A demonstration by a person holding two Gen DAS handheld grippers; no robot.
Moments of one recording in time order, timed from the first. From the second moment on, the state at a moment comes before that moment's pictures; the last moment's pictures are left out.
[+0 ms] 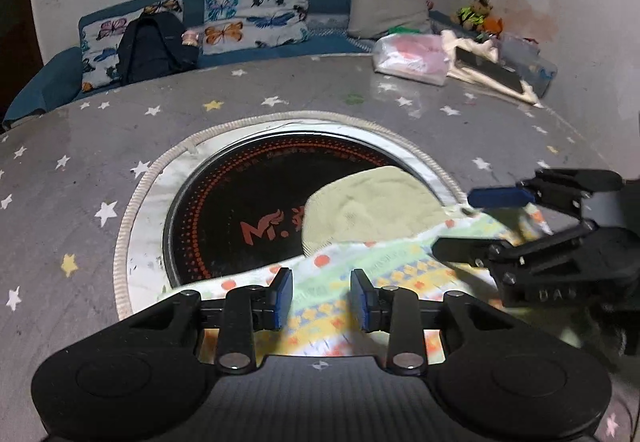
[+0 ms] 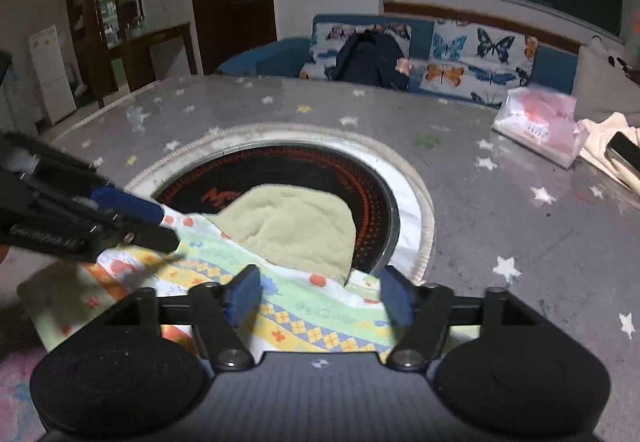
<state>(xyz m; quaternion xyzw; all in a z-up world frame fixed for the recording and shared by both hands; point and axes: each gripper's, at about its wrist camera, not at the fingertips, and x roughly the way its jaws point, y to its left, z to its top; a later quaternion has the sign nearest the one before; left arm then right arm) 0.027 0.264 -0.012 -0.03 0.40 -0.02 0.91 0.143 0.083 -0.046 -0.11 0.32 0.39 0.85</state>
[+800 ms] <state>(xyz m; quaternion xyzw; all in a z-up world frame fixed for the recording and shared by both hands) -0.057 0.235 -0.020 -0.05 0.38 -0.02 0.92 0.047 0.066 -0.027 -0.12 0.22 0.36 0.90</state>
